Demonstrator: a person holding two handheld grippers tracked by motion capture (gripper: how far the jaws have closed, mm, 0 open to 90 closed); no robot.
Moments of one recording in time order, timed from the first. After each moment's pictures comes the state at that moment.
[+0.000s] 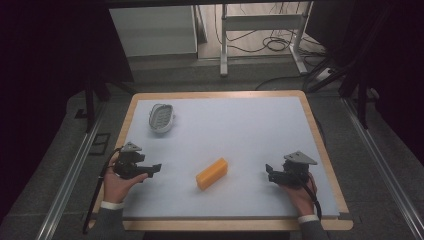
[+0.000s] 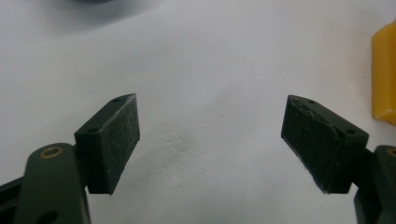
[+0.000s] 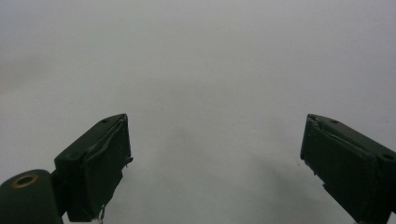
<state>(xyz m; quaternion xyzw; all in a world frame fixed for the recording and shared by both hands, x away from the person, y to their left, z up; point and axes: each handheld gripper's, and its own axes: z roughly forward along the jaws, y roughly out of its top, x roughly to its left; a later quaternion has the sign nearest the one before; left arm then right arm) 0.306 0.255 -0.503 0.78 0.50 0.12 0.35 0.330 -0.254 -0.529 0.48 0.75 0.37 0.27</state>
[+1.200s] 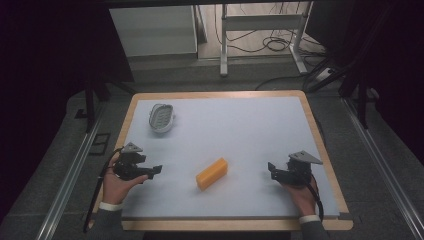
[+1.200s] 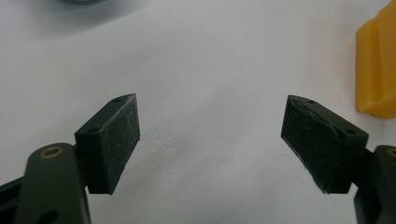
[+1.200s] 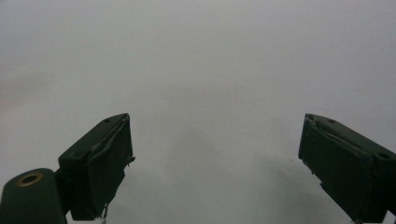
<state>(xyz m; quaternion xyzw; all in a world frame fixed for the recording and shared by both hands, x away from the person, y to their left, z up) 0.303 0.251 -0.497 0.79 0.49 0.12 0.35 0.331 -0.263 -0.528 0.50 0.73 0.39 0.25</state>
